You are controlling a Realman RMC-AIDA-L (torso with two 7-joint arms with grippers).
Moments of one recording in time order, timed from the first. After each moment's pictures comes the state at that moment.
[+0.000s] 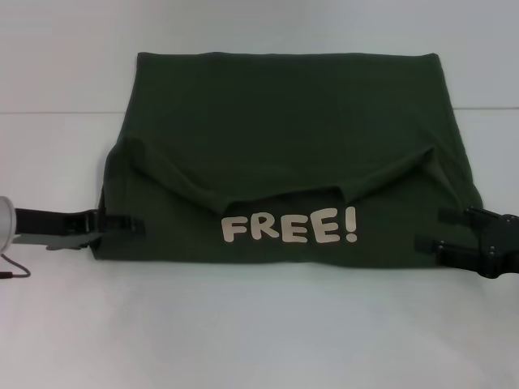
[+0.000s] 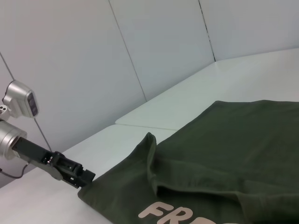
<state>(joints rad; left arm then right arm) -0.69 -2.02 0.37 0.65 2.61 1.32 -2.32 0.43 2.06 -0.53 -0.62 -1.99 -1.54 1.40</state>
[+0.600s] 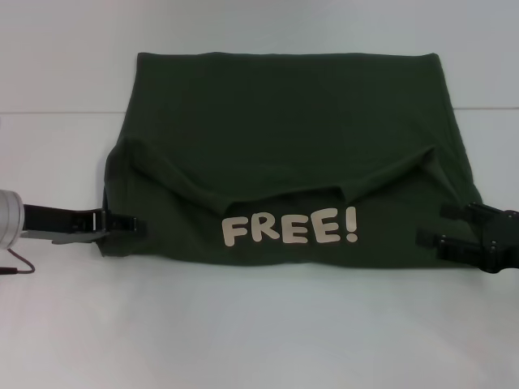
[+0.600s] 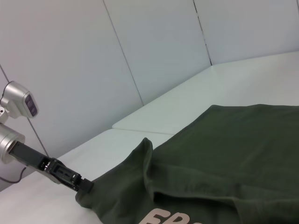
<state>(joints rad) -0.70 -2.03 0.43 0.69 2.60 1.33 -2.30 0.44 2.06 -0.52 -0.62 -1.98 -1.53 1.41</state>
